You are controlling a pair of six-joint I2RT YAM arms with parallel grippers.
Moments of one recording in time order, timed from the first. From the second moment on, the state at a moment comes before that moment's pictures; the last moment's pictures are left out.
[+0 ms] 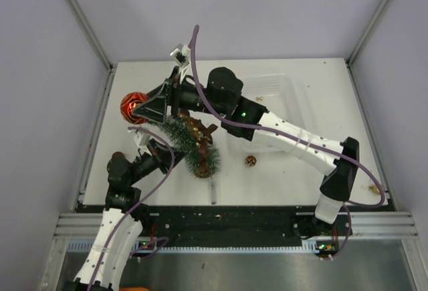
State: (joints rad) left arm -0.13 0.40 0.22 0.31 0.84 -0.60; right arm 1.09 1.75 1.81 0.14 -0.35 0.56
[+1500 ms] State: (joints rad) left arm -0.13 0.40 0.22 0.31 0.83 -0.60; right arm 1.09 1.70 1.81 0.14 -0.32 0.53
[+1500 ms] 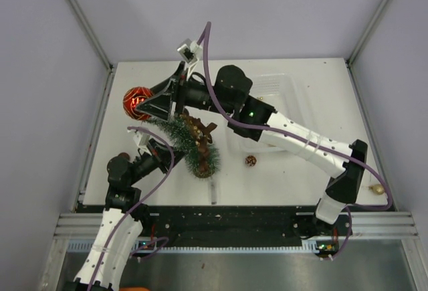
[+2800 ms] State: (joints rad) left arm -0.12 0.39 0.22 0.31 0.82 -0.60; right arm 0.96 1.42 1.38 0.27 -0.26 0.58
